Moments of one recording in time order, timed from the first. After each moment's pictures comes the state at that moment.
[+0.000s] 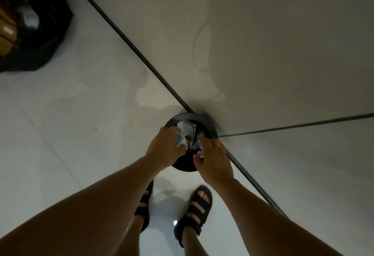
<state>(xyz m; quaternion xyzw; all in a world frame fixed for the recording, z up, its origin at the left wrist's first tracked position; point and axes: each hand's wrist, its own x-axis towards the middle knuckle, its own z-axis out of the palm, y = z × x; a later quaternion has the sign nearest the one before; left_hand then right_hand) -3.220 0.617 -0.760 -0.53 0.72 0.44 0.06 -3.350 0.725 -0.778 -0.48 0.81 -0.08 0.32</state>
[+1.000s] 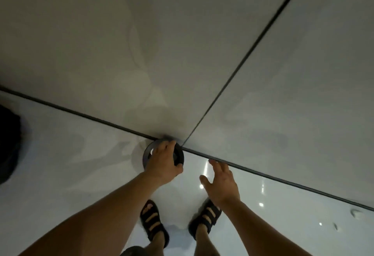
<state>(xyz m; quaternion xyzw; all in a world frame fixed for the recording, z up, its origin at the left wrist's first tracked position) -3.245 0.636 -0.545 -0.28 0.87 0.37 0.17 -3.309 0.836 -0.554 -0.17 0.93 -0.13 0.29</state>
